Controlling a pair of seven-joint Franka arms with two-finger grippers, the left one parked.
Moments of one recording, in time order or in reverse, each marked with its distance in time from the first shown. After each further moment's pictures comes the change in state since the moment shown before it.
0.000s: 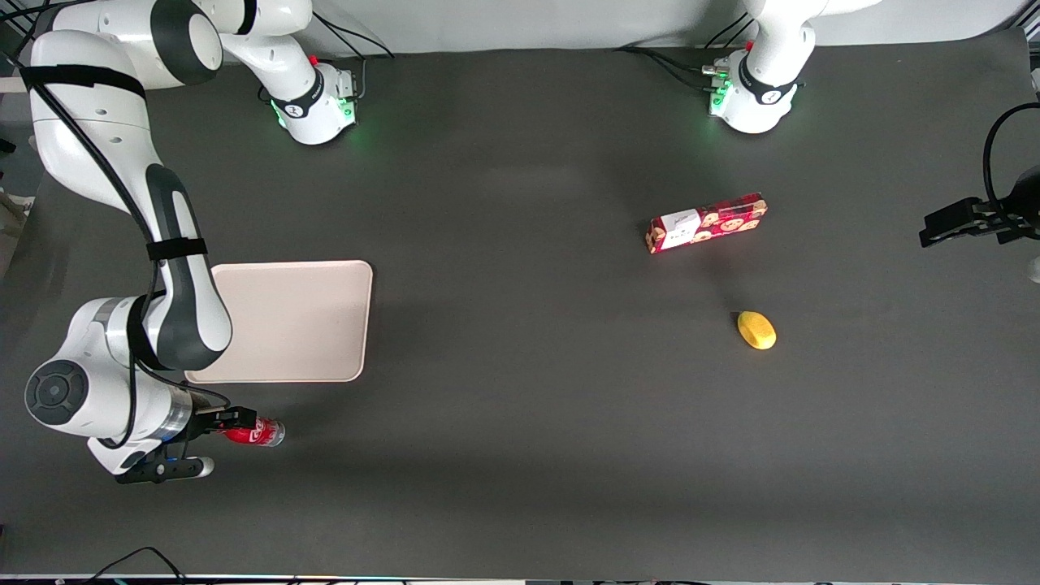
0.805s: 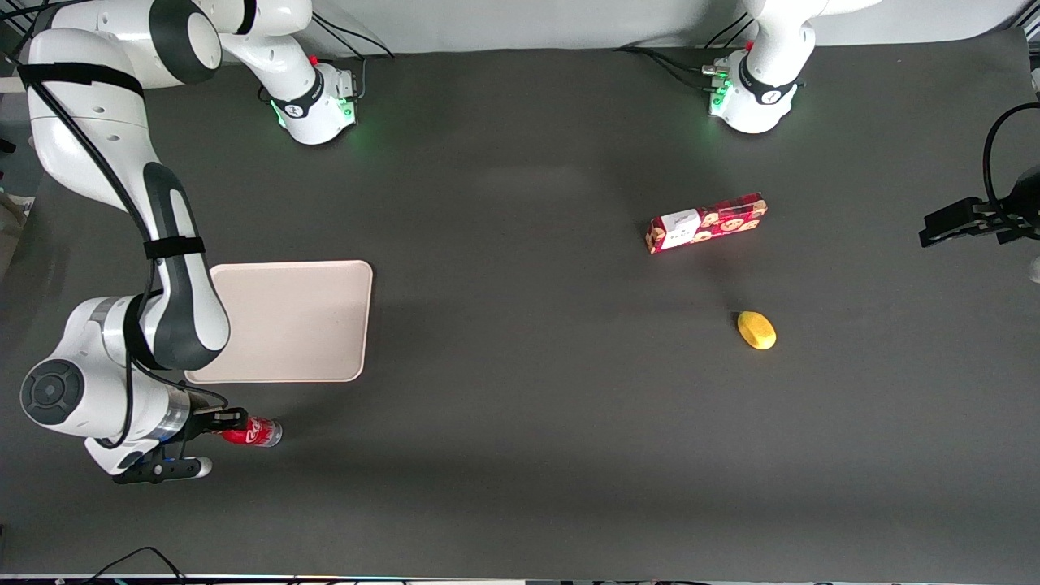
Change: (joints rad) arm -0.005 -0.005 0.007 0.010 0.000 -0.018 0.002
